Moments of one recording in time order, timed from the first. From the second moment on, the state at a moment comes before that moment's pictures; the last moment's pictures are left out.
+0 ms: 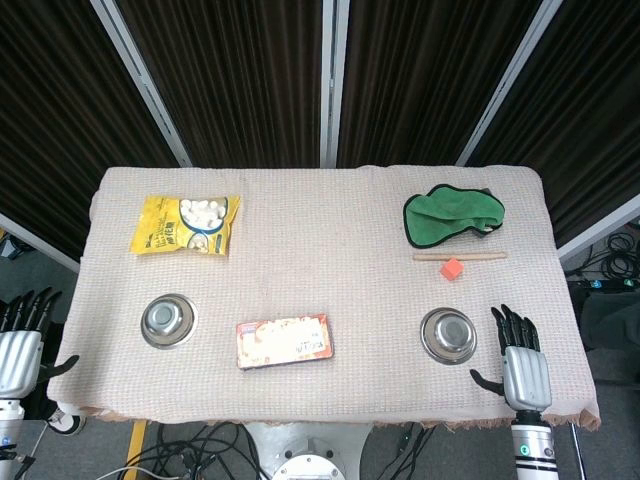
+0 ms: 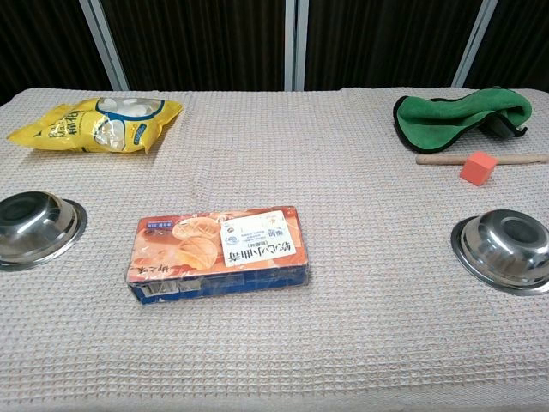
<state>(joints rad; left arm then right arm) -0.06 -1.29 -0.04 -1.29 1.49 1.51 -0.06 0.04 -1.49 0.07 -1.61 -1.42 1.47 -0.22</state>
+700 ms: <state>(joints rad) -0.20 -1.29 -0.03 -1.31 1.51 1.27 -0.15 0.13 -1.44 0.13 -1.67 -1.20 1.27 -0.32</state>
